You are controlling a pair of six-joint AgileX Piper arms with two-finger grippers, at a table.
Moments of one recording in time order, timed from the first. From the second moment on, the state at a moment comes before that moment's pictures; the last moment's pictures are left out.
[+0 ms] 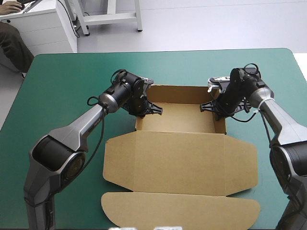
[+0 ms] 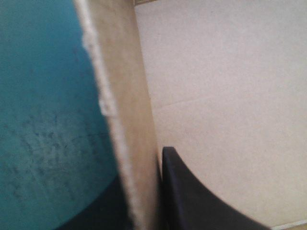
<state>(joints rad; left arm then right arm) -0.57 2.02 -1.81 0.02 1.16 -0.28 0.20 1.85 -1.55 0.14 1.14 -0.03</state>
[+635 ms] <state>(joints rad) -0.57 2.02 -1.82 0.13 1.23 -0.26 0.21 1.85 -1.60 0.15 1.17 -0.11</state>
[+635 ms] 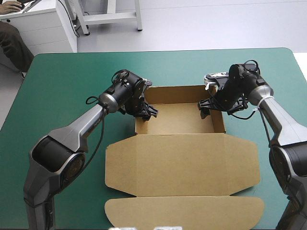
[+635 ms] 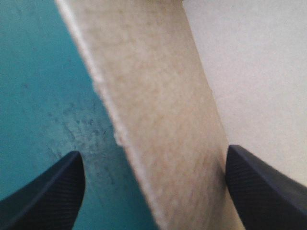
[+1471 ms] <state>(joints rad) -0.57 1.39 -1.85 0.15 1.25 -0.05 0.21 1.69 -1.72 0.15 1.24 -0.08</state>
